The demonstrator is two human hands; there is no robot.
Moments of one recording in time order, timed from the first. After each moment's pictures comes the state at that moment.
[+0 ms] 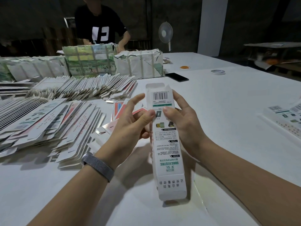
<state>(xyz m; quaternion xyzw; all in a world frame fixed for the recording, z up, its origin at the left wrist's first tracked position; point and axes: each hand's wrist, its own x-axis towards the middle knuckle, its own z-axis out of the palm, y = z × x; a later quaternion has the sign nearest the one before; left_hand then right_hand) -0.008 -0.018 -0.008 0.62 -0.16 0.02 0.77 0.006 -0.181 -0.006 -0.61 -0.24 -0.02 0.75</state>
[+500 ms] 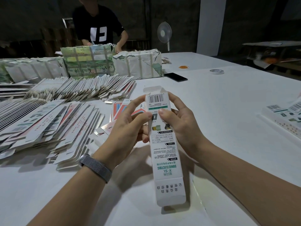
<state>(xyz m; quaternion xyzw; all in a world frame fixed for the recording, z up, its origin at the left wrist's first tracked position) -0.010 -0.019 -0.005 0.65 -0.14 0.02 0.75 0.004 -0.181 -0.007 -0.61 -0.24 -0.01 0.75</state>
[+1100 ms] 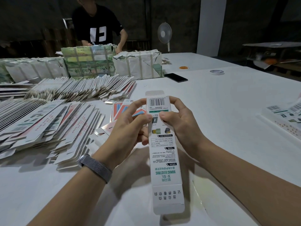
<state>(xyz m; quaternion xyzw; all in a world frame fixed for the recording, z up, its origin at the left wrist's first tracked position) -0.007 -0.015 -0.010 0.65 -0.16 0.00 0.74 0.007 -0.181 -0.008 -0.64 -0.22 0.01 0.74</state>
